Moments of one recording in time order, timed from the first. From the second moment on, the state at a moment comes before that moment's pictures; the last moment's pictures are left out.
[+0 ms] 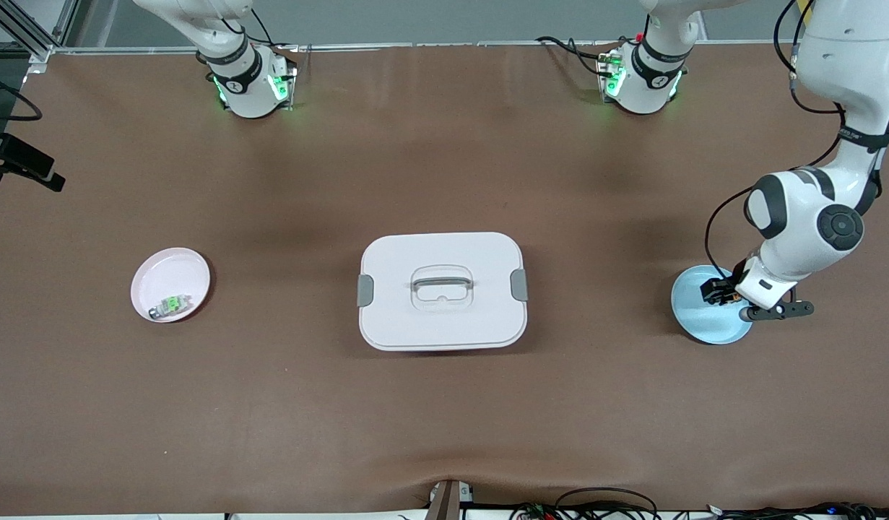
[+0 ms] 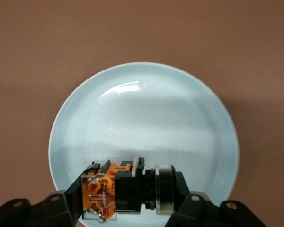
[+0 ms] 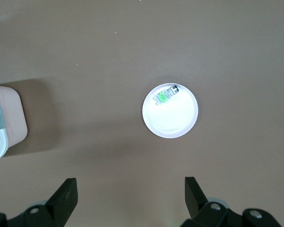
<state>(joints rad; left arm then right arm) 0.13 0.40 -0.03 -2.09 0.03 2.54 -0.02 -0.14 -0.02 0.05 -1.51 0.04 1.50 0.03</state>
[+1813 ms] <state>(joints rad) -0.09 0.39 -0.44 -1.49 -0.38 2.06 -1.27 0.04 0.01 0.07 -1.51 0.04 1.43 0.12</state>
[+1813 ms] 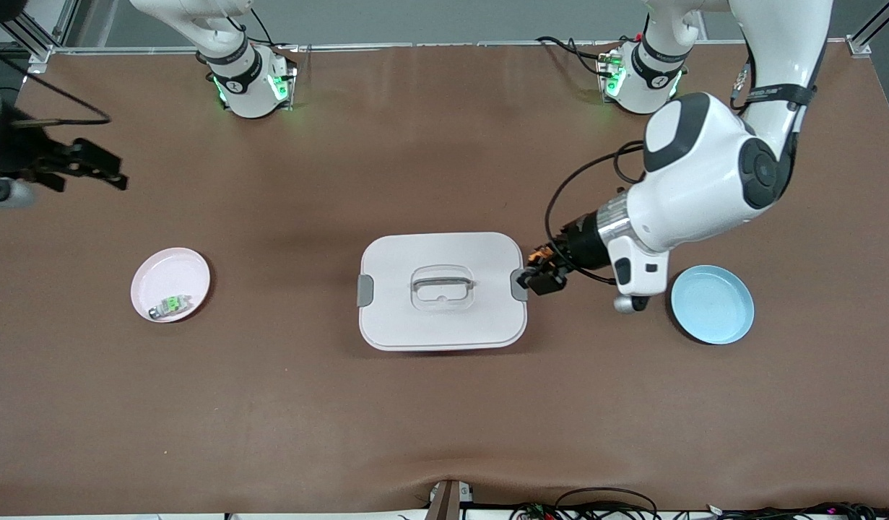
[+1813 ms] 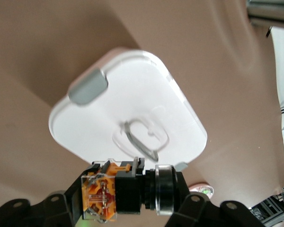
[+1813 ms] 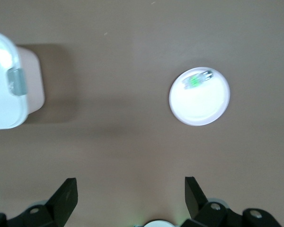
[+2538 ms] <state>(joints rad) -0.18 0.43 -0.44 -1.44 -0.47 2.06 -1.53 0.41 0.02 0.08 -1.61 0.26 1.75 0.53</state>
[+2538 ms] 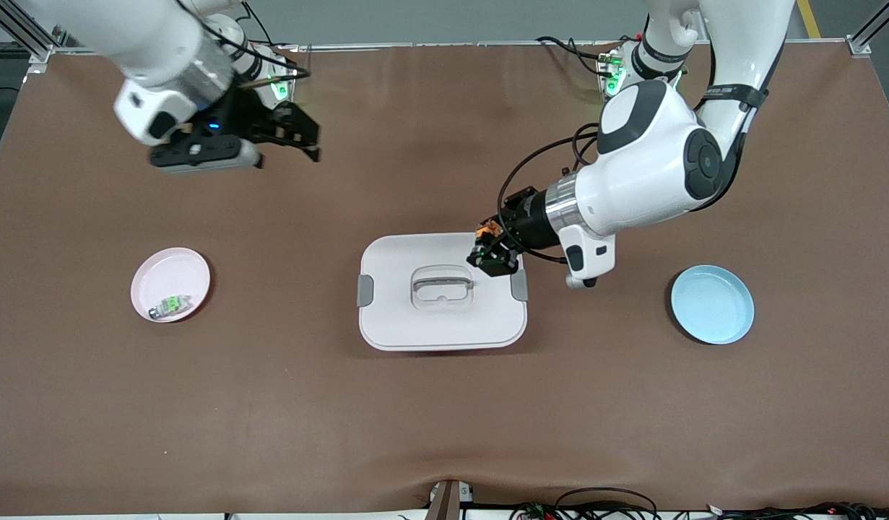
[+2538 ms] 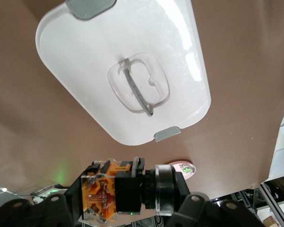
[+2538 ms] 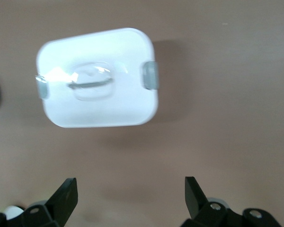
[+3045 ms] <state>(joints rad) -0.26 0.43 -0.44 -1.44 -0.48 2.06 -1.58 0.48 0.06 0.08 -1.71 0.41 2.06 0.71</state>
